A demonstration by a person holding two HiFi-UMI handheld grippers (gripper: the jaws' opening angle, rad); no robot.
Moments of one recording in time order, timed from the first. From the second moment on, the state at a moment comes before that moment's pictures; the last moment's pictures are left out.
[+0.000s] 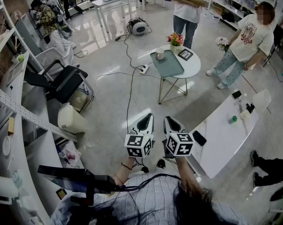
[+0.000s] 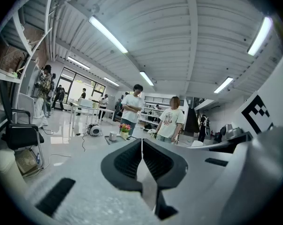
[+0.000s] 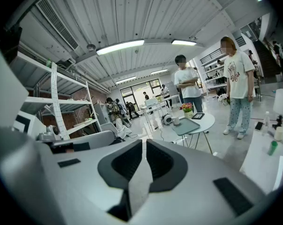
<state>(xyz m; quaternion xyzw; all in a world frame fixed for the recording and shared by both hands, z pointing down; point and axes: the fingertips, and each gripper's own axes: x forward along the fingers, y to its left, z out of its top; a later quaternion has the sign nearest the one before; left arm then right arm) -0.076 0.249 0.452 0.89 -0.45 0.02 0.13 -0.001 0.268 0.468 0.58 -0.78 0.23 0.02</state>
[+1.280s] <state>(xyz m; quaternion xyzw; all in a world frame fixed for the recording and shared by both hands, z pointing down) -0.011 0.188 0.472 0.86 -0.48 0.04 0.13 0.058 0.198 0.486 0.54 -0.81 0.23 0.02</state>
